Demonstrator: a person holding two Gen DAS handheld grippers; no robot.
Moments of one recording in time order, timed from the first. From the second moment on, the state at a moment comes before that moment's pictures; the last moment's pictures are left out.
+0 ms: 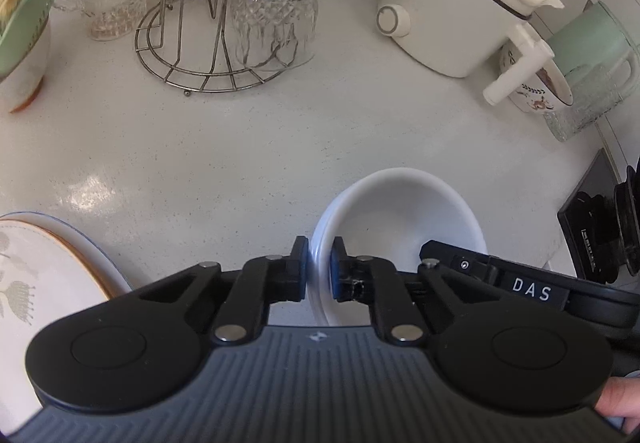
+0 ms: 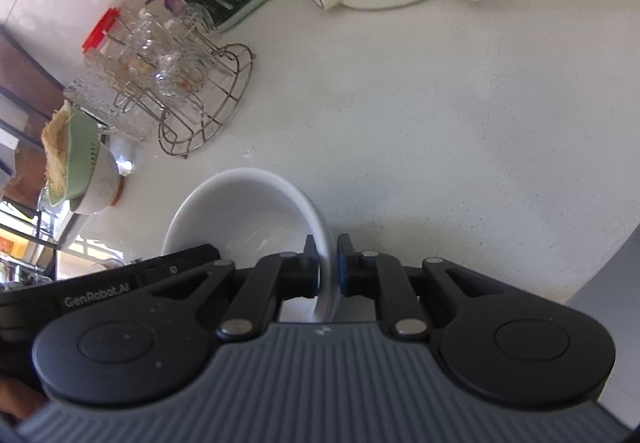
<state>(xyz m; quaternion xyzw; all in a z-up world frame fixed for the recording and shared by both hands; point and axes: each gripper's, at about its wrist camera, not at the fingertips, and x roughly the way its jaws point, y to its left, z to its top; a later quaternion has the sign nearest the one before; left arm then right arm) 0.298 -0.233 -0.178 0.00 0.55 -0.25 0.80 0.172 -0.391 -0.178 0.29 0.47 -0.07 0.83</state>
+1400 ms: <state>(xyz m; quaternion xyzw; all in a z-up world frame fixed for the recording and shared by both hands) 0.257 -0.207 -0.088 -0.04 0.54 -0.23 0.81 0.135 -0.377 -0.102 0.31 0.46 -0.04 0.83</state>
